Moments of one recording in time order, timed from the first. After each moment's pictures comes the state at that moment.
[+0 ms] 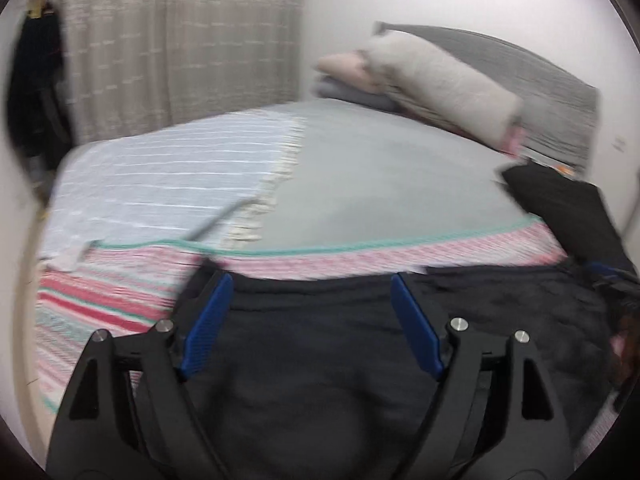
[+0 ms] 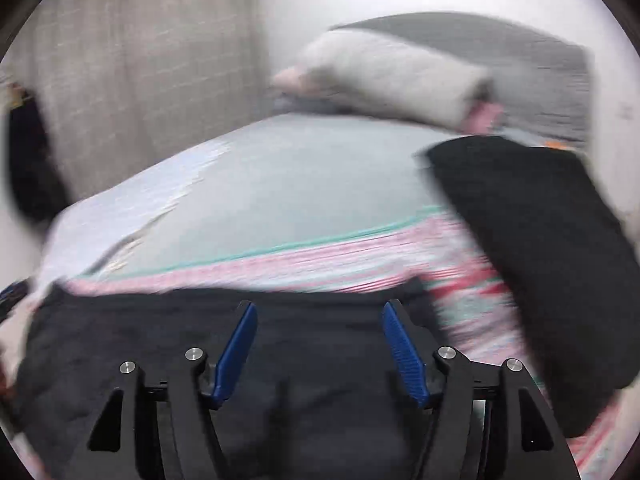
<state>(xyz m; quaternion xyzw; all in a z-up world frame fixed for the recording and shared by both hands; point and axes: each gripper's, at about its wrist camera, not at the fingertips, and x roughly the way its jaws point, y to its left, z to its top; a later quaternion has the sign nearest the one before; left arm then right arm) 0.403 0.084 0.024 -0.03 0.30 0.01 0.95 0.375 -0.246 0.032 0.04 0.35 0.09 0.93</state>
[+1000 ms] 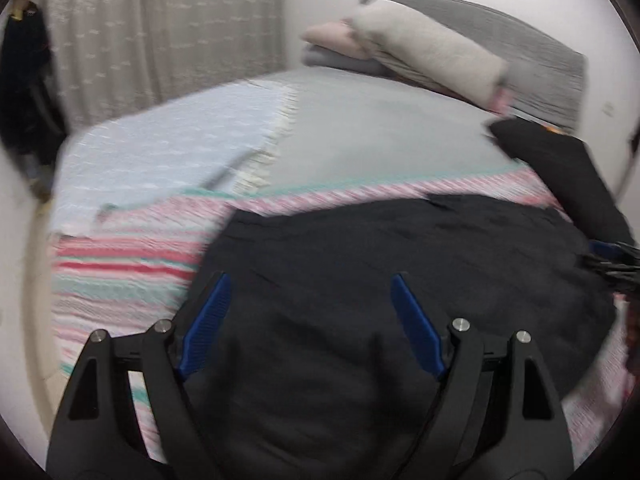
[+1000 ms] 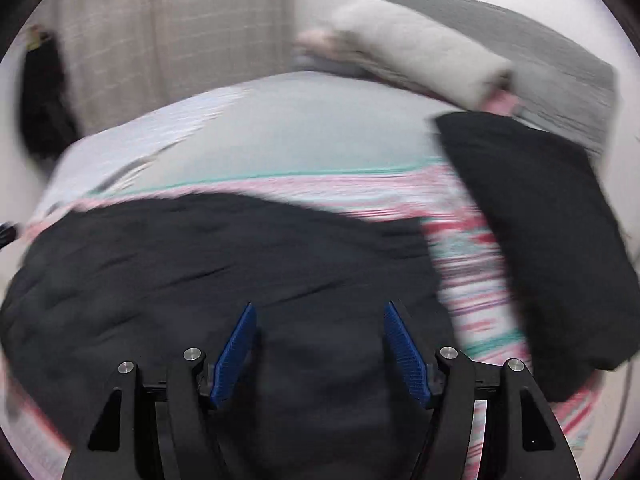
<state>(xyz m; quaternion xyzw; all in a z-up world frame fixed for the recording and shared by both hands) 0.339 0.111 0.000 -0.01 0.35 -0.02 0.93 0.334 -0.260 -0.003 -0.04 0.41 0.10 0.91</state>
